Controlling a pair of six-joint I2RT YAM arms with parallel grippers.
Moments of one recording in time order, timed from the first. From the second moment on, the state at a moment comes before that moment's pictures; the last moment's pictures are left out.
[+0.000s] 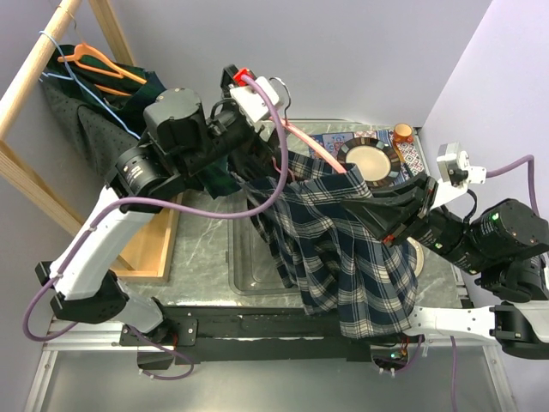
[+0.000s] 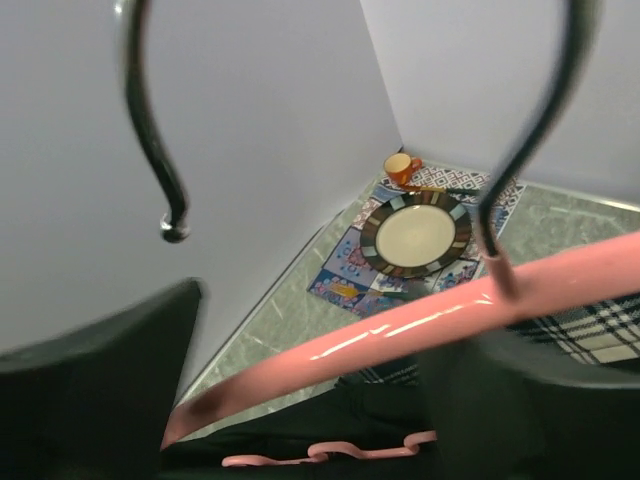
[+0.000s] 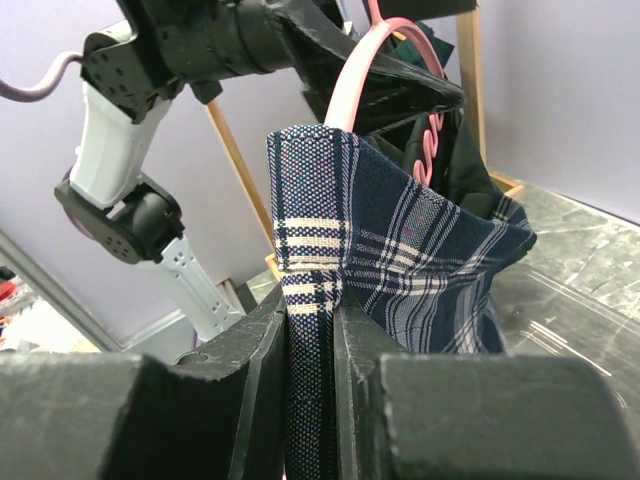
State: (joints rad) left arm -0.91 1.47 2.13 -0.62 -0.05 0.38; right arm 1.24 0.77 1.52 -0.55 0.24 0.22
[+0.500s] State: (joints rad) left arm -0.95 1.57 2.25 -0.82 -0.28 0.80; right arm 1.24 0.66 1.31 -0.40 0.48 0.25
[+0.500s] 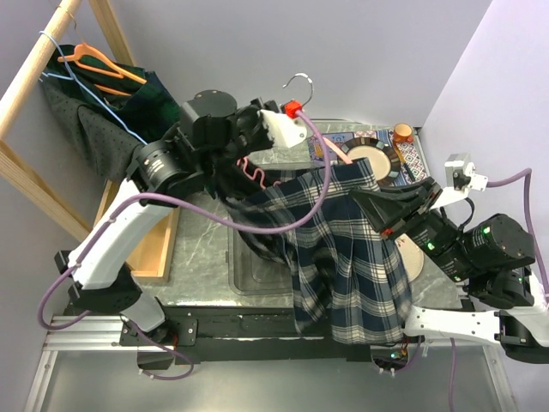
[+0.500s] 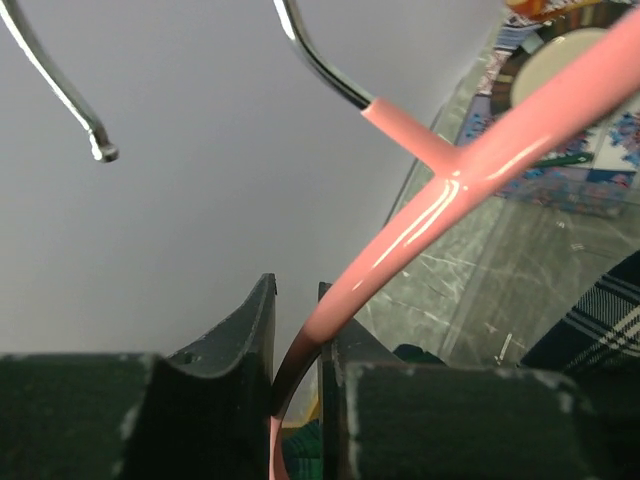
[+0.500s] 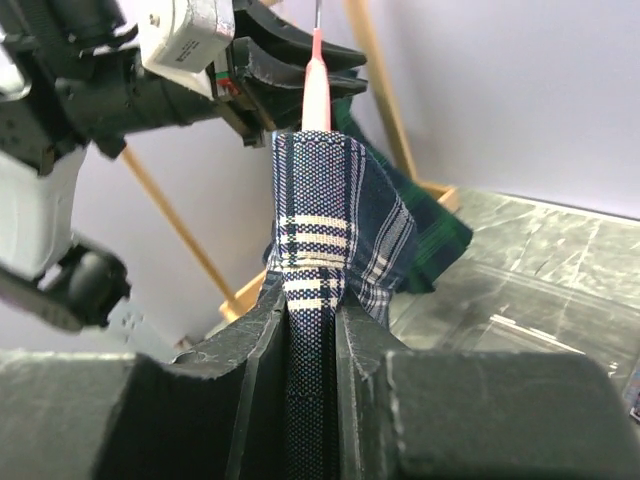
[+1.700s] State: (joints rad) left arm -0.95 1.58 2.26 -0.49 -0.64 0.81; right arm 1.23 0.64 1.23 -0.22 0.60 0.29
